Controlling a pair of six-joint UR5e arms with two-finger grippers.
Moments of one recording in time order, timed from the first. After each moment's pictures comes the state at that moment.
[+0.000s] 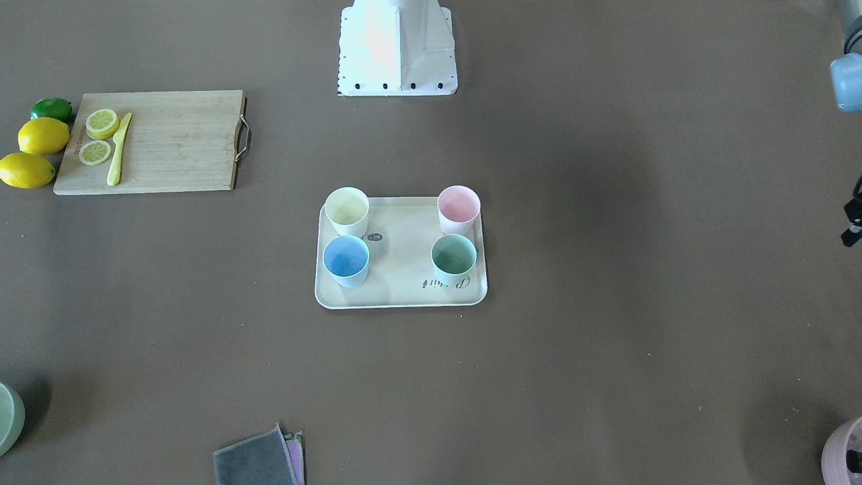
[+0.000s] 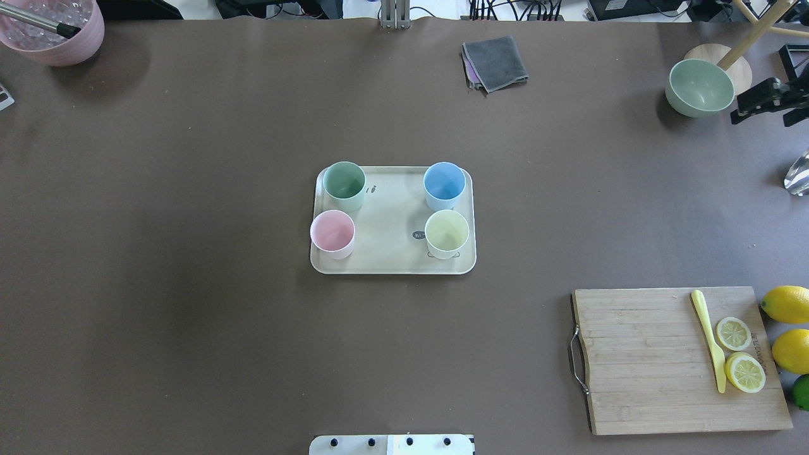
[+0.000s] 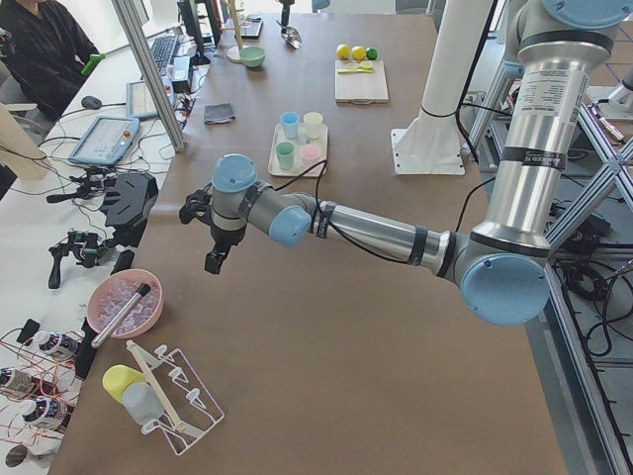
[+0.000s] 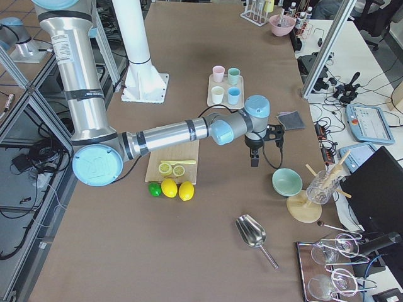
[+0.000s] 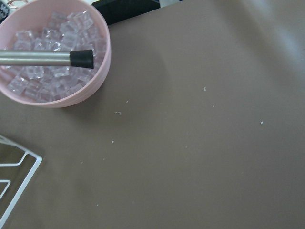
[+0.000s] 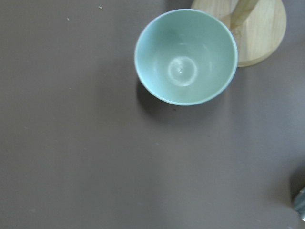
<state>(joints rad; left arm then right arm) -1.43 -1.73 -1.64 -1.85 -2.26 -0.13 1.34 -1.43 1.64 -1.35 2.29 0.45</state>
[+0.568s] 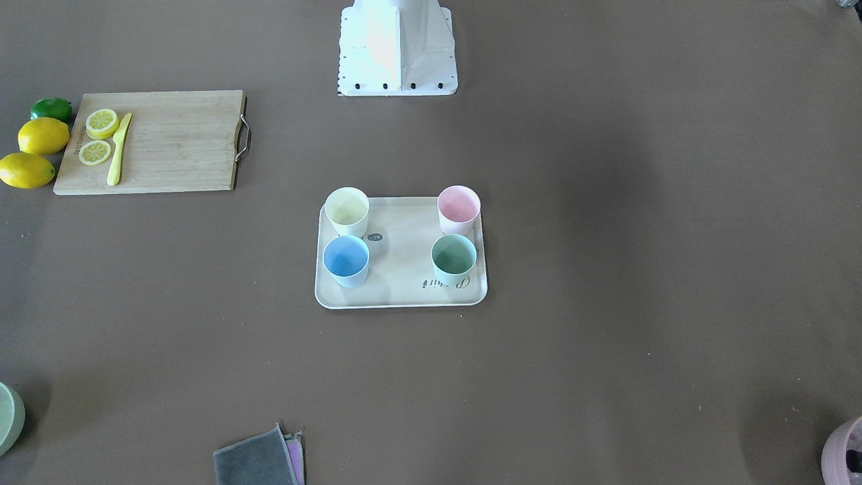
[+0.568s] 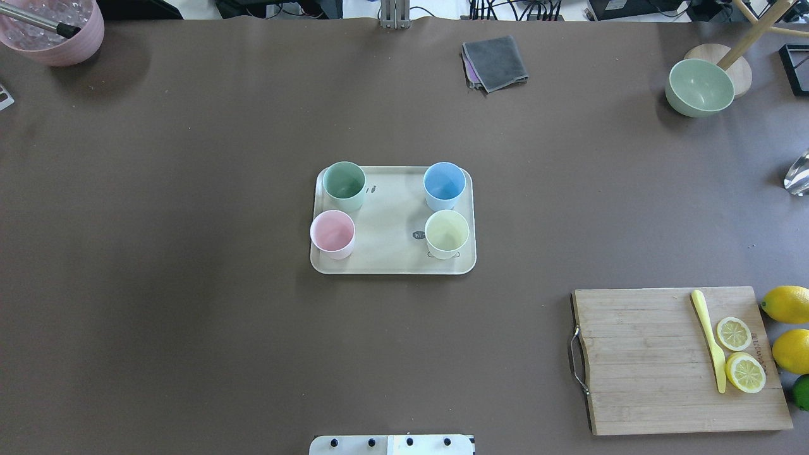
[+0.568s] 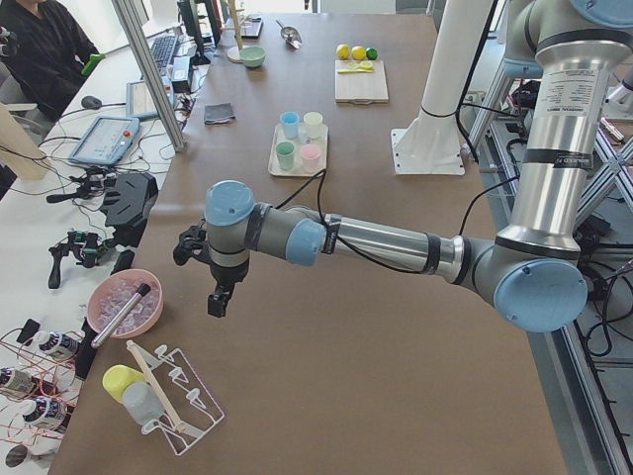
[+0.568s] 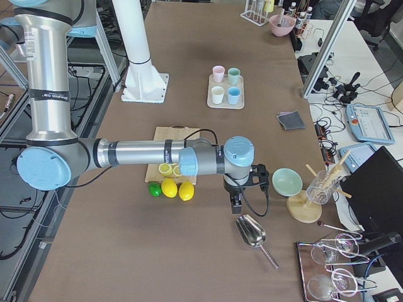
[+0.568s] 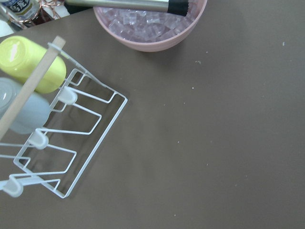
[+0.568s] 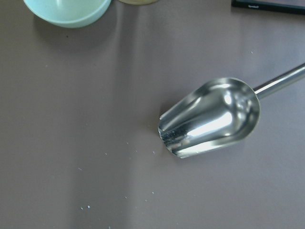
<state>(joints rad) -1.56 -1.68 -1.62 -1.68 -2.27 0.02 1.58 -1.59 1.64 -1.55 2.34 -0.05</state>
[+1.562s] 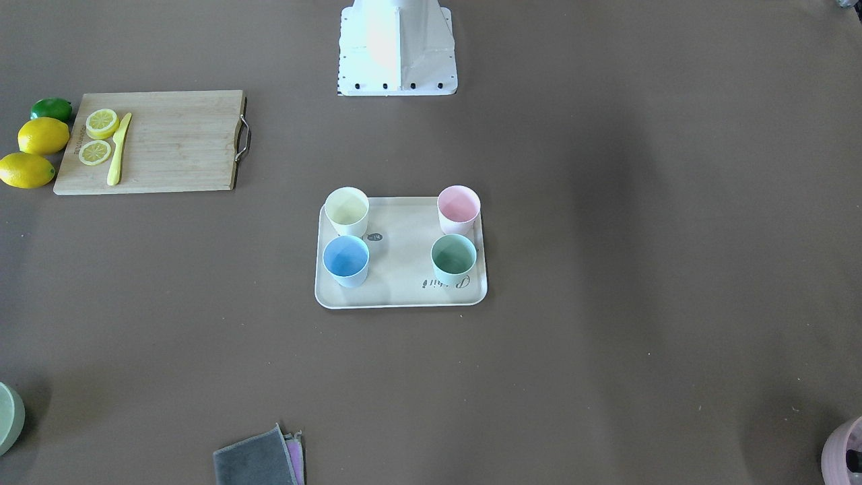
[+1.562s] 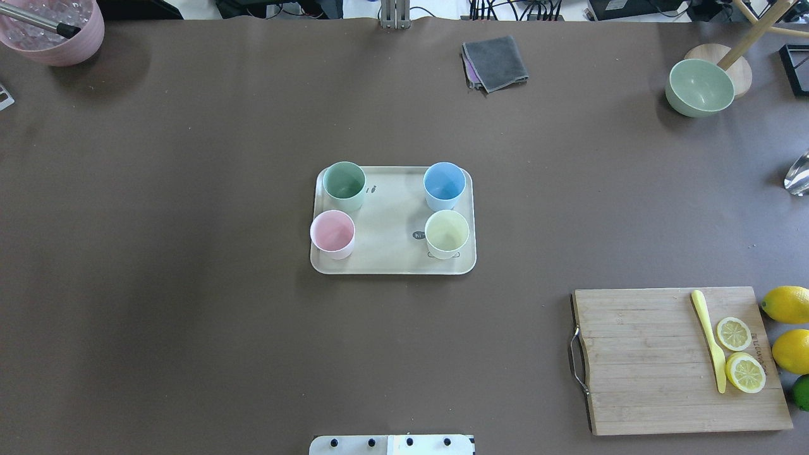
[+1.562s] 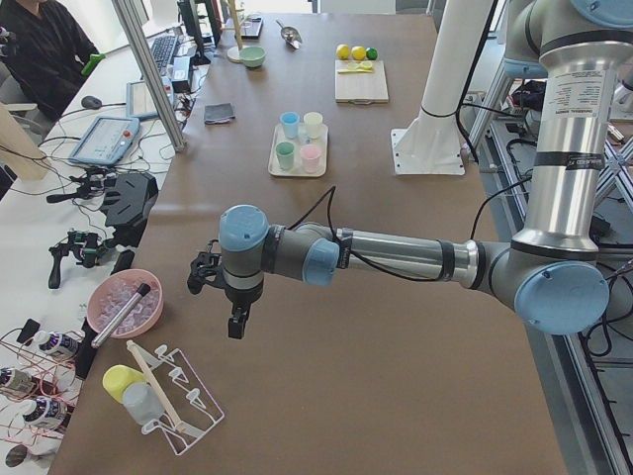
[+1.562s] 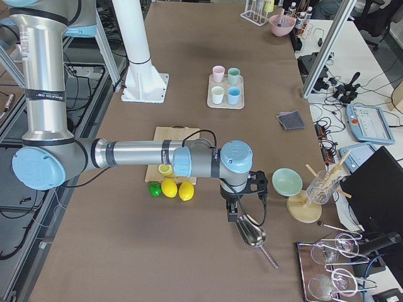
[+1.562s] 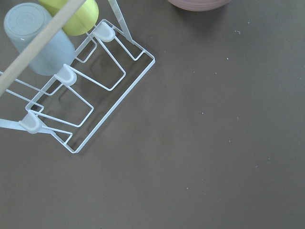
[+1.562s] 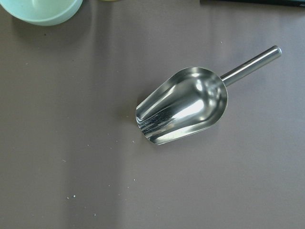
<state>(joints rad) -1.56 -1.62 -1.61 -1.71 -2.27 -0.08 1.63 -1.57 1.65 -1.62 2.33 -0.08</state>
